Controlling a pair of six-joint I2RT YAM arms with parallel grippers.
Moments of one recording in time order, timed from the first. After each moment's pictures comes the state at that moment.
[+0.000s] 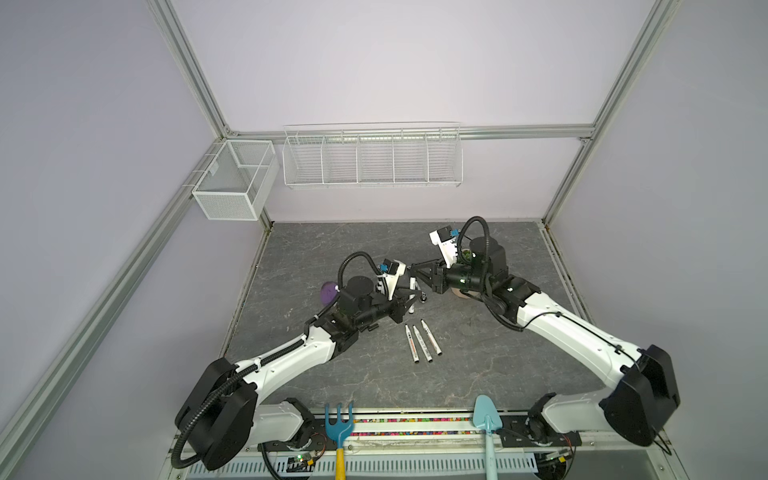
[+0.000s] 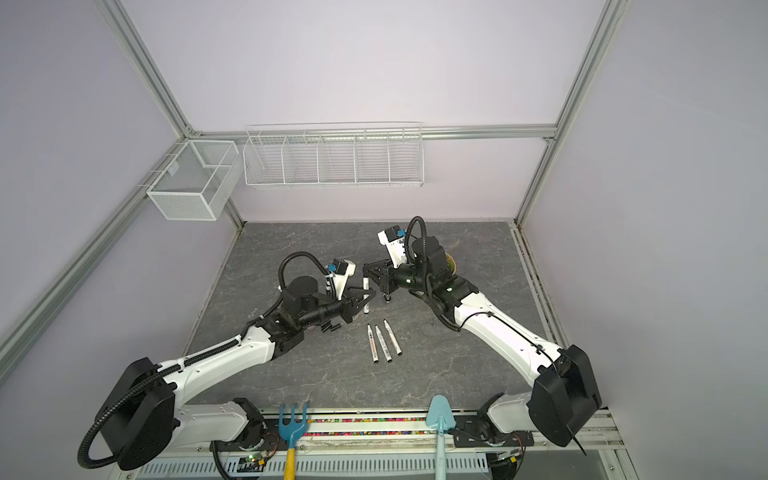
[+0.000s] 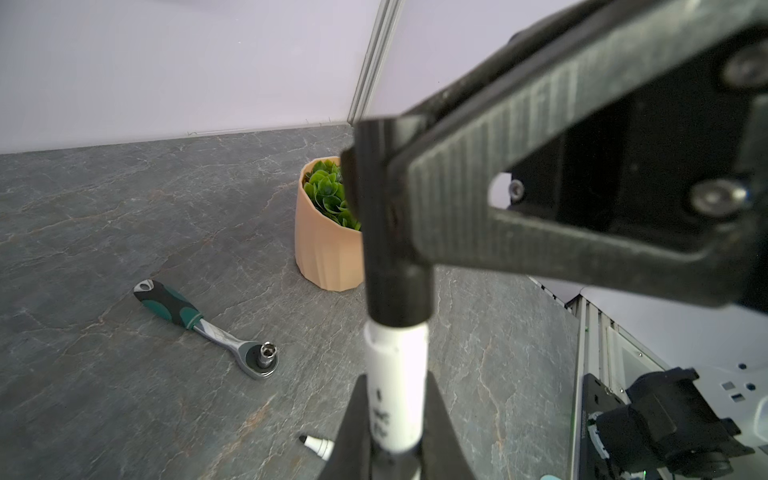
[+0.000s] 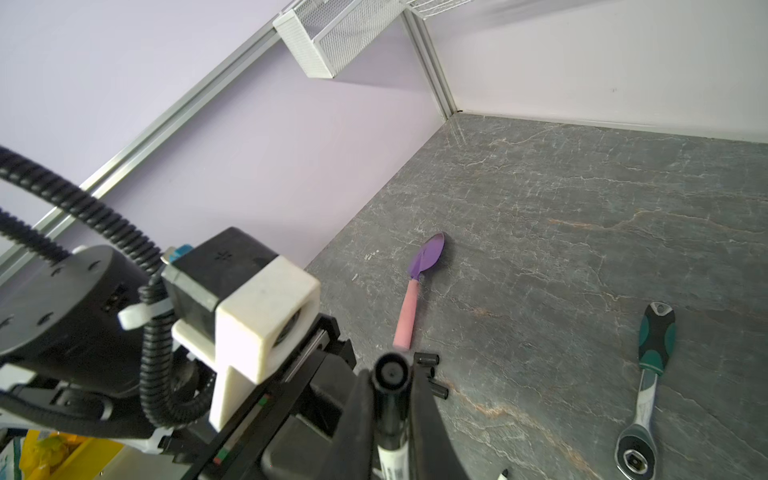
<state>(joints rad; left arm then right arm) -0.73 1.28 0.72 0.33 0.36 -0.30 0.63 1.38 1.12 -0.08 -0.53 0.37</state>
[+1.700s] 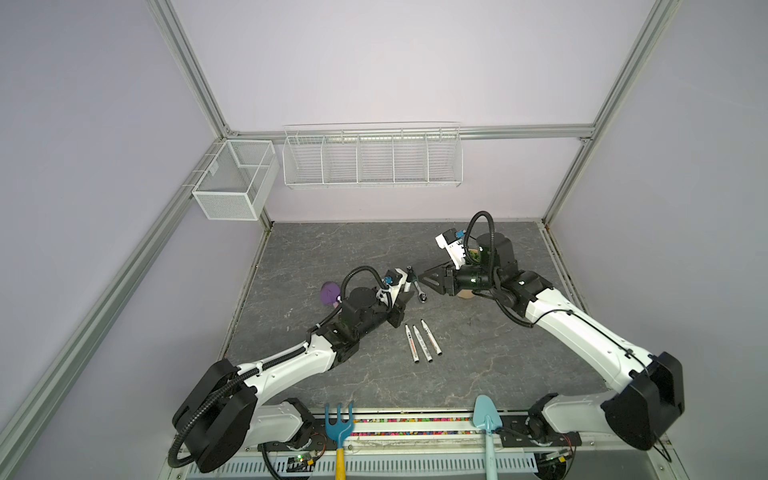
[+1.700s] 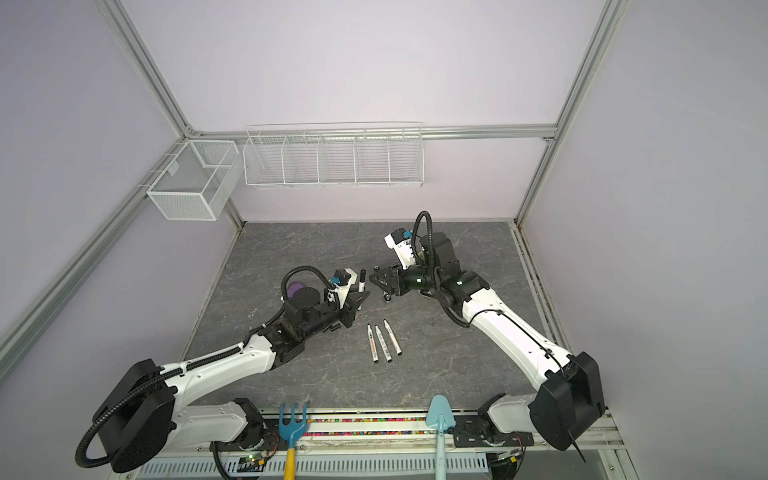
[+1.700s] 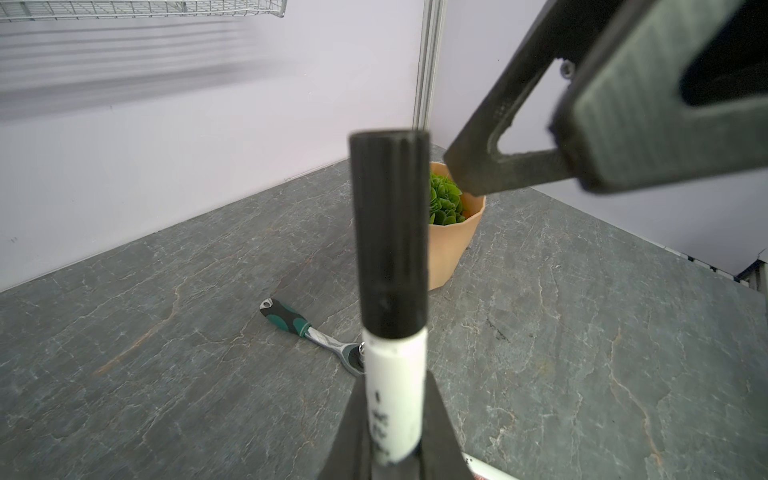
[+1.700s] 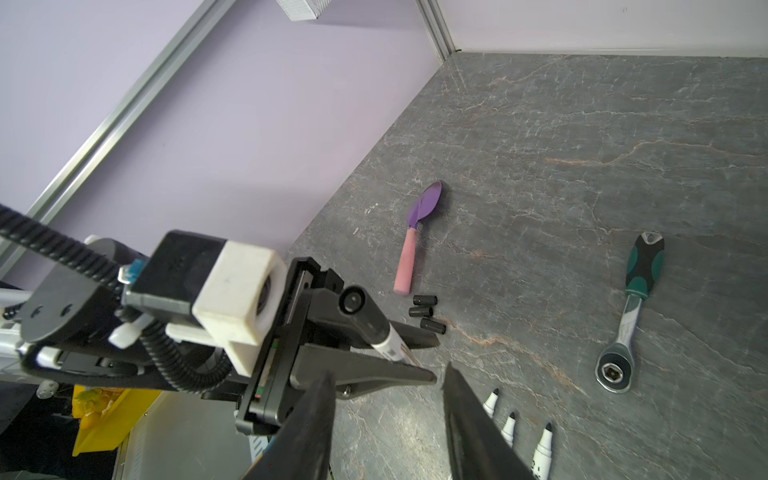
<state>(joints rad) -0.79 1.26 0.62 0.42 0.09 -0.02 0.57 1.36 1.16 -0.29 -0.61 0.34</state>
